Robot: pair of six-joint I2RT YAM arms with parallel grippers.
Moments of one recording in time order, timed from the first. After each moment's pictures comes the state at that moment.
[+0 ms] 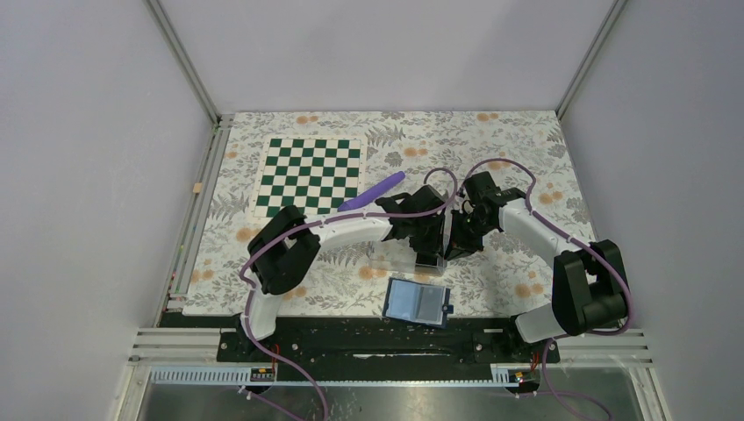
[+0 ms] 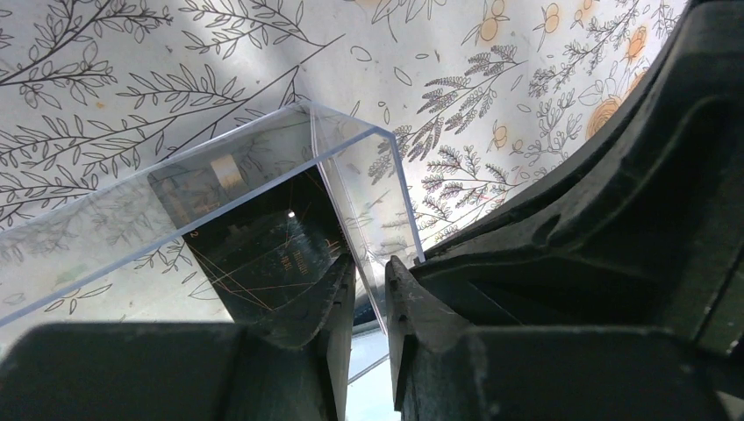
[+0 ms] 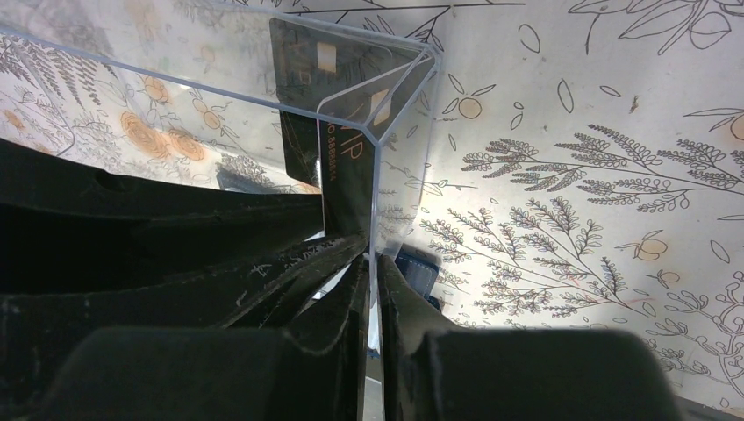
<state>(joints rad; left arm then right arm) -0.99 2.01 1.48 -0.40 0.19 -0.75 0.32 1.46 0.91 -0.79 -0.35 0.45</state>
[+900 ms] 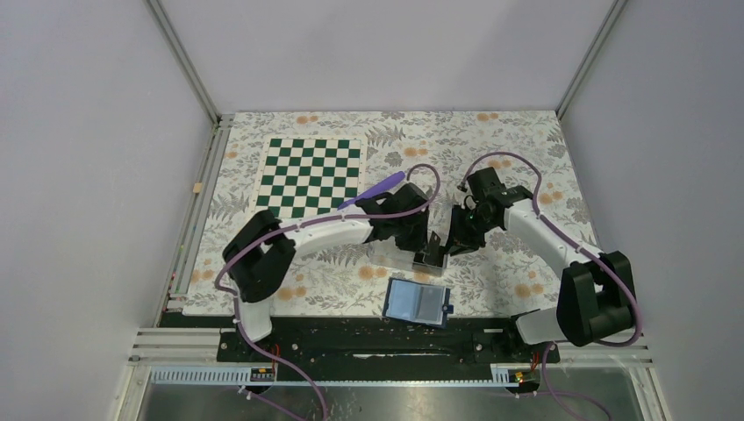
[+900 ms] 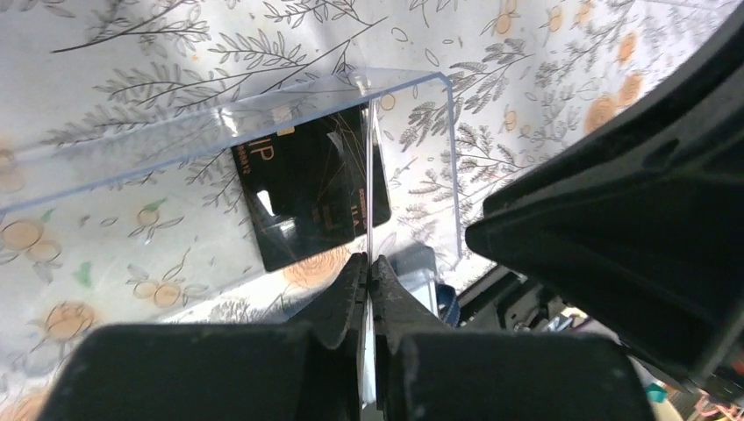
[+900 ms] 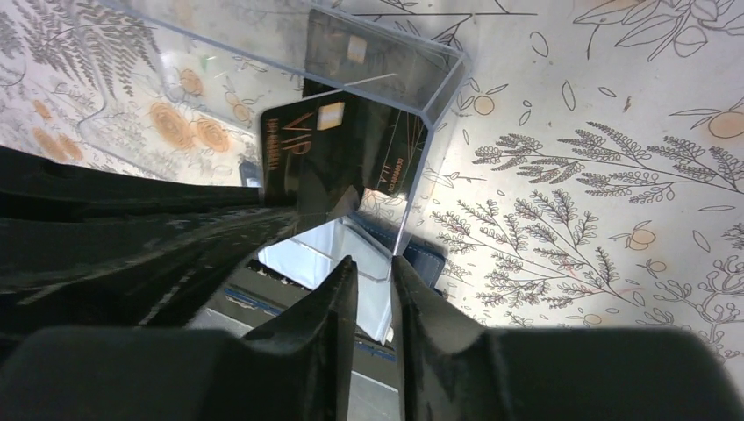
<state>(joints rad) -0.97 1.89 1.35 -0.38 0.17 -0.74 0.32 1.41 0.94 -0.82 -0.35 0.43</state>
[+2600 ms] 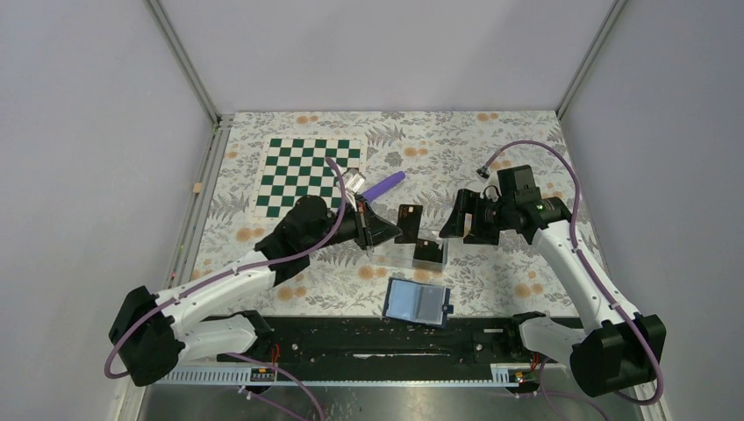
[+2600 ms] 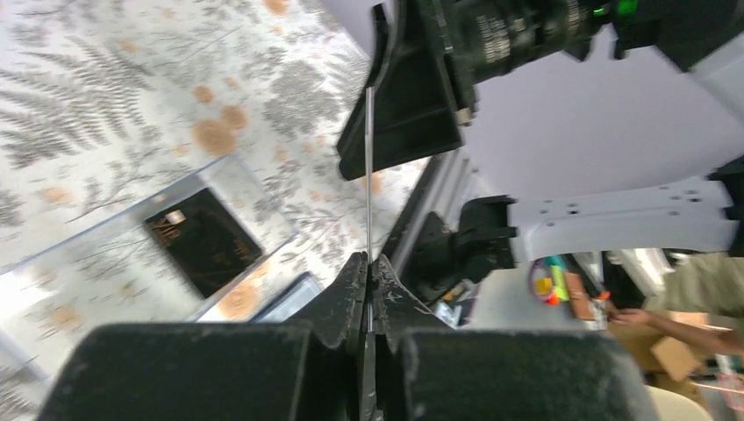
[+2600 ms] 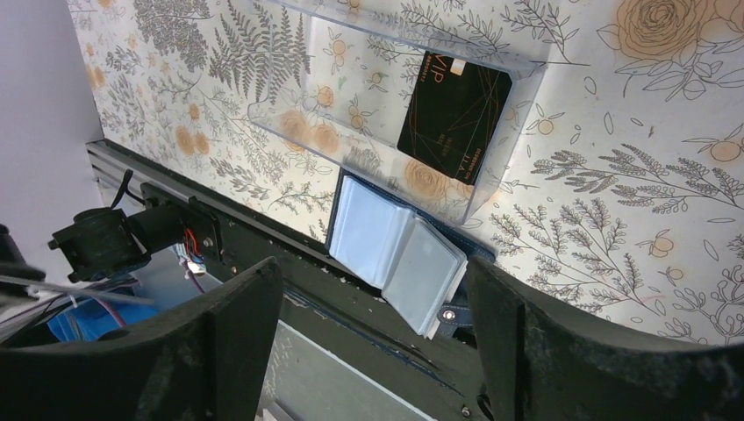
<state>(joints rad) -0.82 1.11 0.69 0.34 0.41 -0.71 0.23 1.13 0.96 -0.83 -0.48 0.41</state>
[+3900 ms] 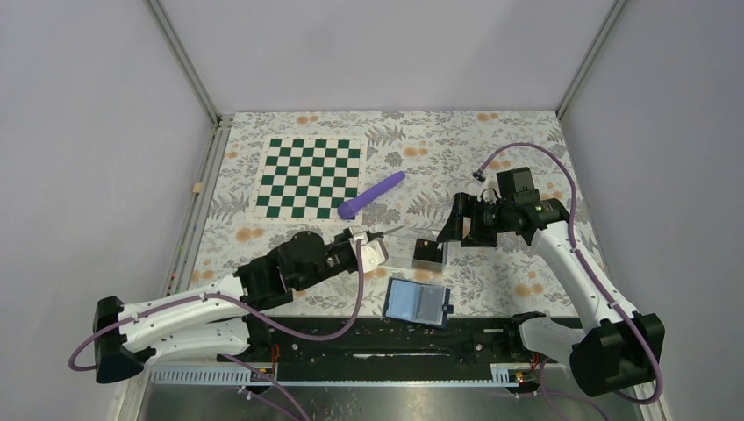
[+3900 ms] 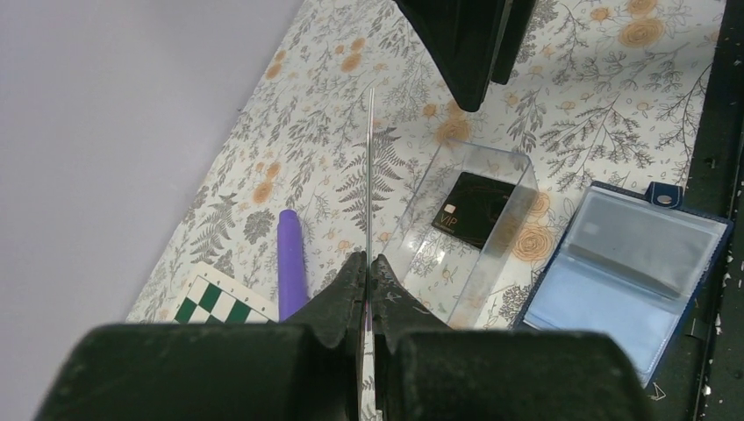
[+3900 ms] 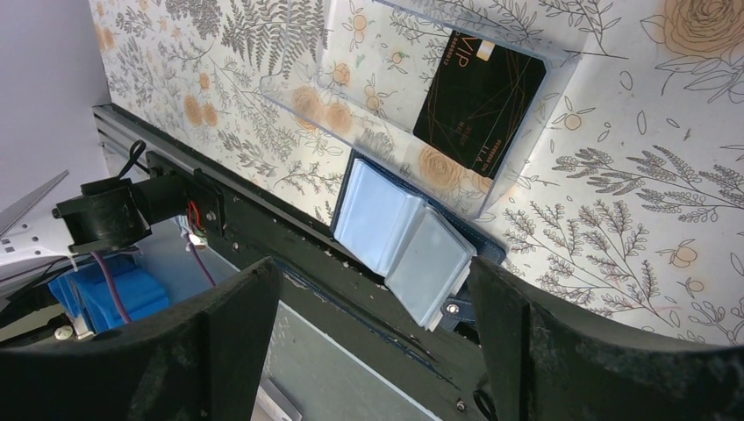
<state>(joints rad) -1.15 0.88 0.71 0.00 -0.11 0.48 0.23 1.13 0.94 -0.83 -0.55 0.36</state>
